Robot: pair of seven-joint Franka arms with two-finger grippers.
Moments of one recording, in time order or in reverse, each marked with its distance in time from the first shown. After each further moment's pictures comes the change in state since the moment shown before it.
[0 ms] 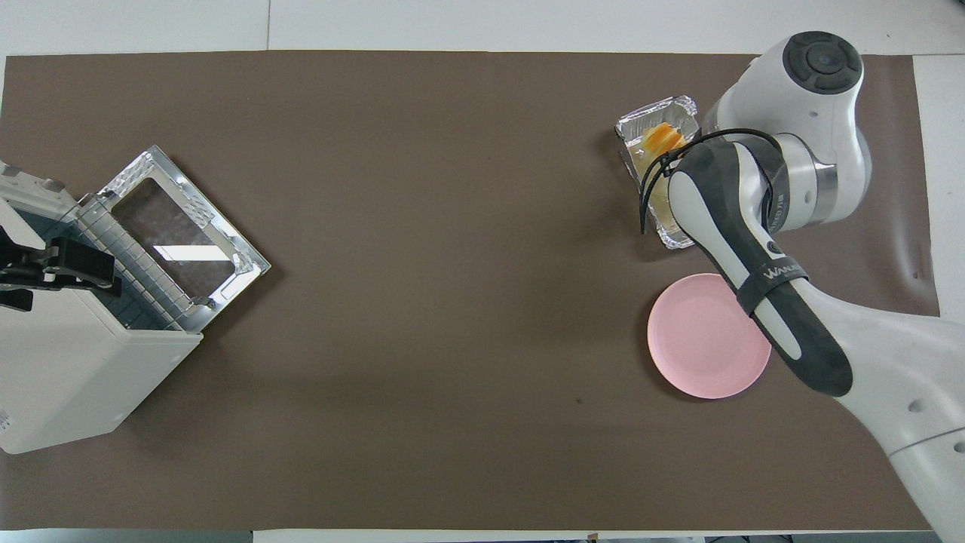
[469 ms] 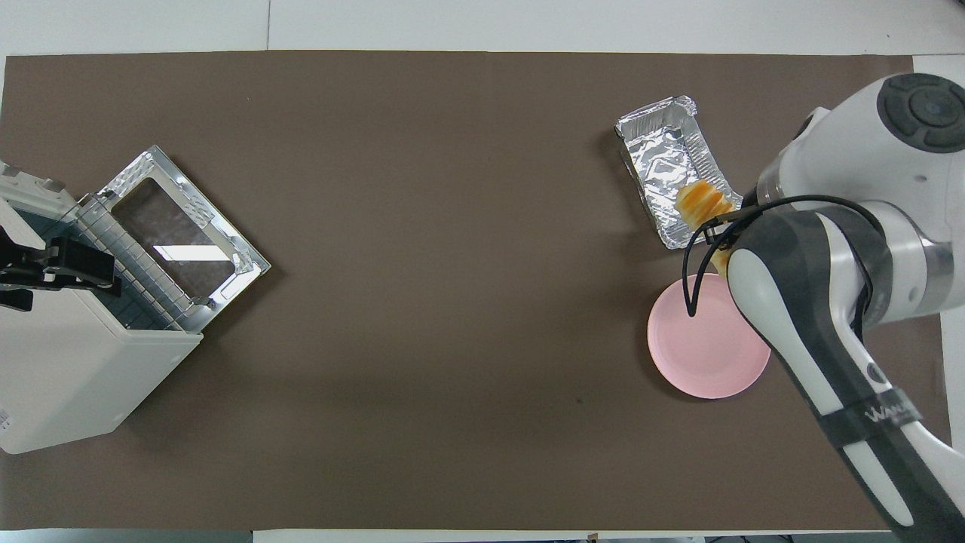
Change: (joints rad) left arm 0.000 0.000 0.000 0.000 0.000 0.000 0.000; right arm -0.003 -0.398 0.000 -0.396 0.004 -0.062 0.000
